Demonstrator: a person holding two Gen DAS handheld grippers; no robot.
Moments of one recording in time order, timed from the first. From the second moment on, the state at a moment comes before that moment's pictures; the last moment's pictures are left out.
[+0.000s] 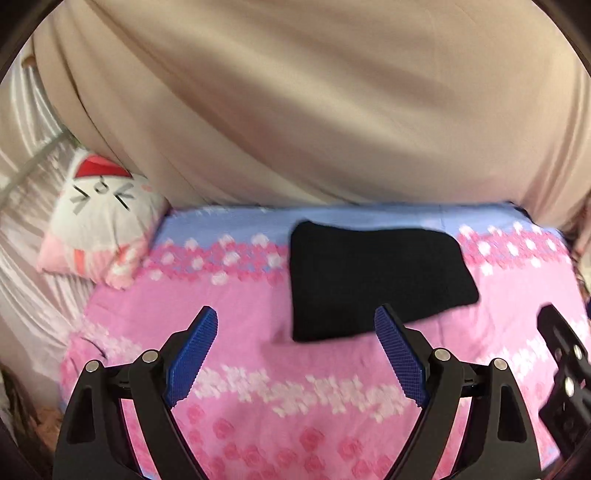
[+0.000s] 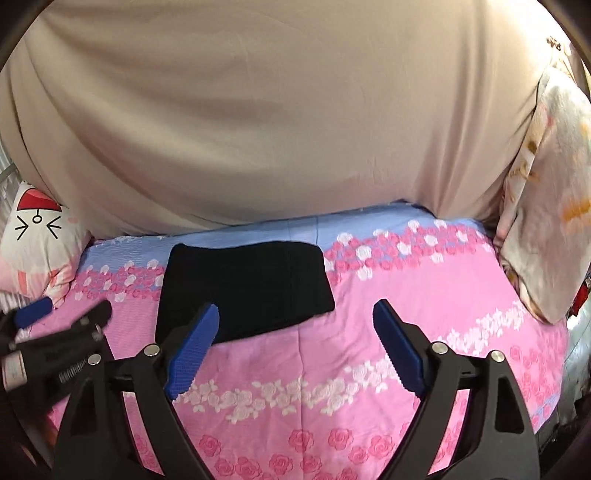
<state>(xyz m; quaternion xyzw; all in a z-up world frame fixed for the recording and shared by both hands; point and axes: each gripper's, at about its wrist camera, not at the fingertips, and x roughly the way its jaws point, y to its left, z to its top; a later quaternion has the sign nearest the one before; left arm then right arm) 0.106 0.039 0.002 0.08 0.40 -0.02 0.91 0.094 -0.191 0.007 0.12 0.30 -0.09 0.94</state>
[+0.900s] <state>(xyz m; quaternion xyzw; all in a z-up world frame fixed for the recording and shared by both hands) 0.106 0.056 -0.030 0.07 0.42 -0.02 0.91 0.095 -0.168 0.008 0.09 0.29 -0.09 0.95</state>
